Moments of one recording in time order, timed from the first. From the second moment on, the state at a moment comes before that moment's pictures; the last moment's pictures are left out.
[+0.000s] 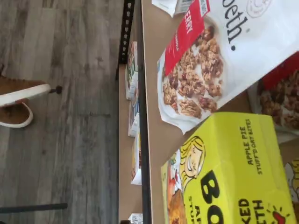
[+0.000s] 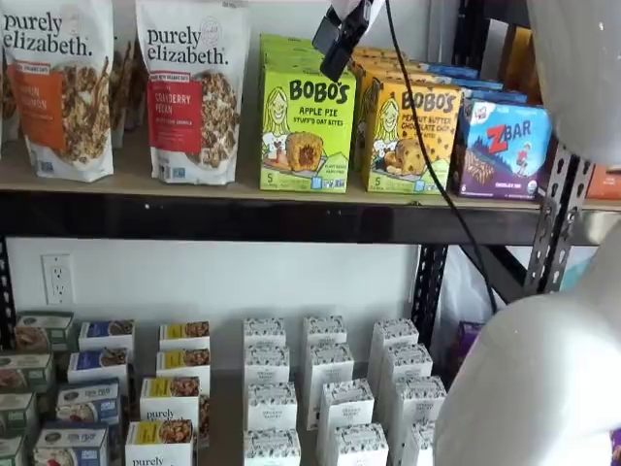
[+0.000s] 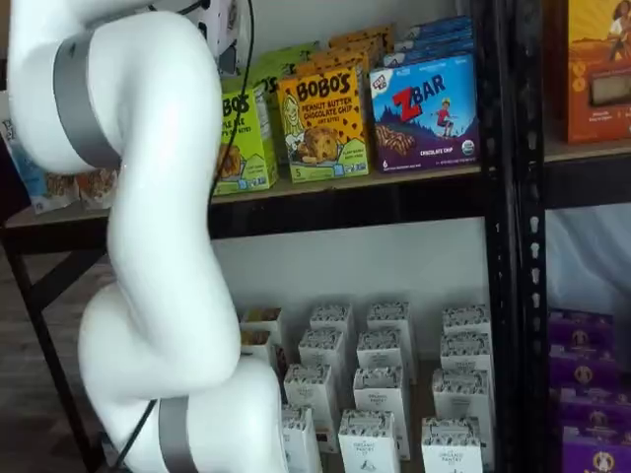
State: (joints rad) arm 0.14 -0.24 -1.53 0.42 1.52 -1.35
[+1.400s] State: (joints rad) arm 0.14 -0.14 -1.59 0.34 1.51 -1.38
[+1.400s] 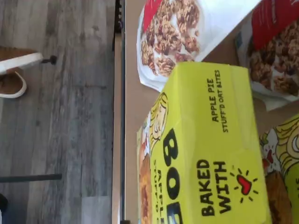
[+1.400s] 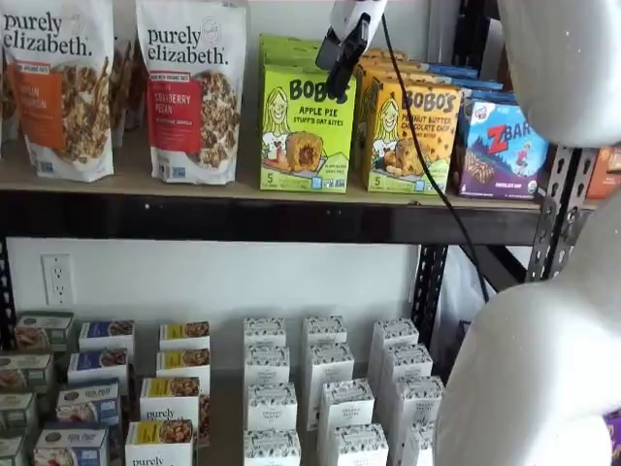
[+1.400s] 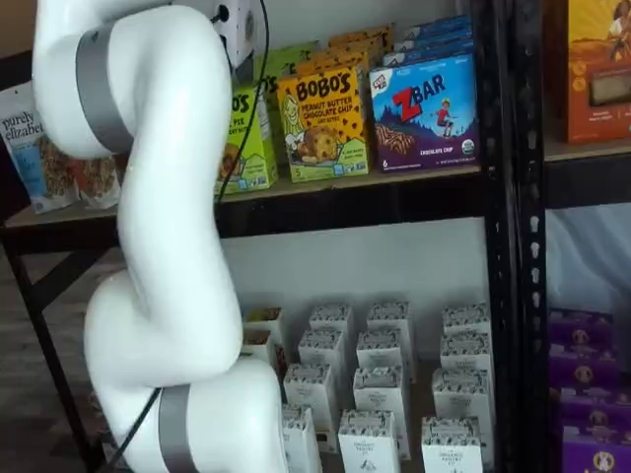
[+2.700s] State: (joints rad) arm 0.18 -0.07 -1.64 0.23 1.55 -1.36
